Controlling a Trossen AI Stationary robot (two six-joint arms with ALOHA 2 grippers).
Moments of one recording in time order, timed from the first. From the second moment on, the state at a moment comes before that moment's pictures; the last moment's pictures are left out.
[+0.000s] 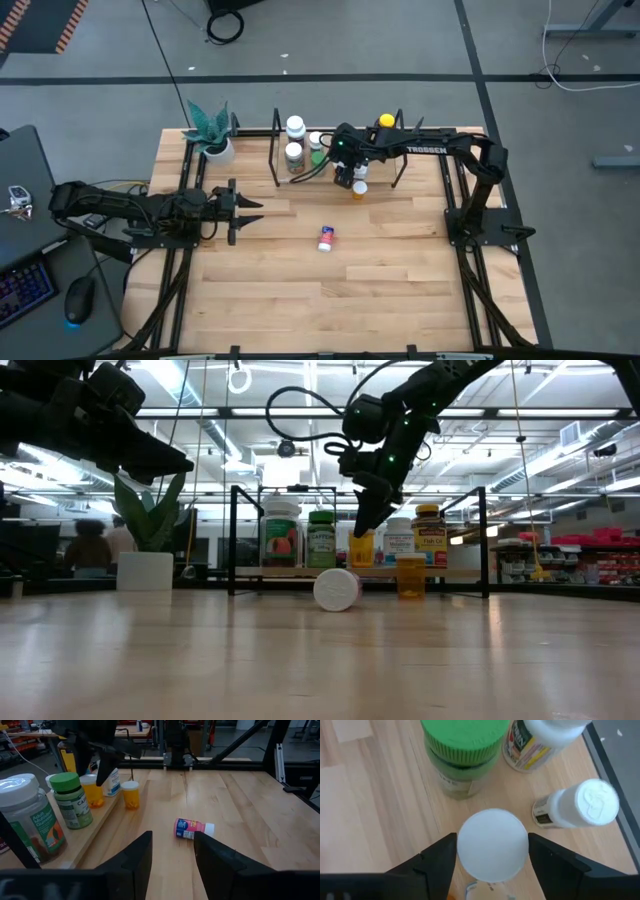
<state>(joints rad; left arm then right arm) -0.05 0.53 0.14 0.21 -0.16 -0.02 -0.39 1.78 1.35 -0.60 0.09 -0.08</state>
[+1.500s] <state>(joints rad) -0.05 0.53 0.14 0.21 -0.16 -0.04 -0.14 1.66 1.34 -0.89 0.14 0.16</state>
